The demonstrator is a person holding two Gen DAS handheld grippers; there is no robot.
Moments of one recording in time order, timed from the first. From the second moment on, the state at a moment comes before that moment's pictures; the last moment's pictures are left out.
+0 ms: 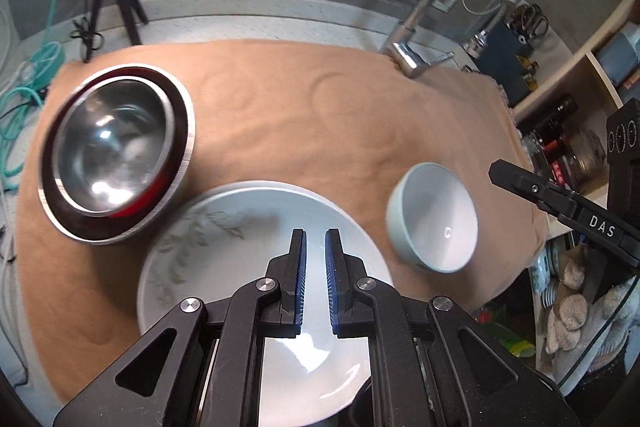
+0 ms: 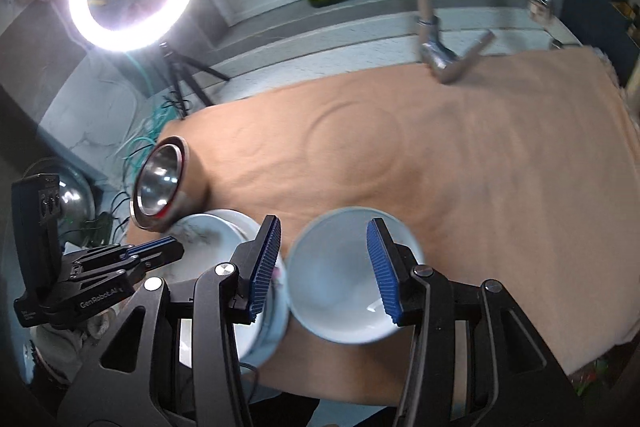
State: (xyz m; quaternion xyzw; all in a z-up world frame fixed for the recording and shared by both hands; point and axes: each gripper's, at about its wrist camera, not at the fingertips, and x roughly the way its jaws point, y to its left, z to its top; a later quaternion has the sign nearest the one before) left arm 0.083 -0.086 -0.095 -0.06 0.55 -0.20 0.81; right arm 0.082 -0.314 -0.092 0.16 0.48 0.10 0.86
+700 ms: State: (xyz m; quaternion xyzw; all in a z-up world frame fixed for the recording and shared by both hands) left arm 0.098 -0.160 -0.121 -0.05 0.58 -0.26 0.77; right arm 0.064 -0.367 -0.150 0.22 0.52 0.07 0.82
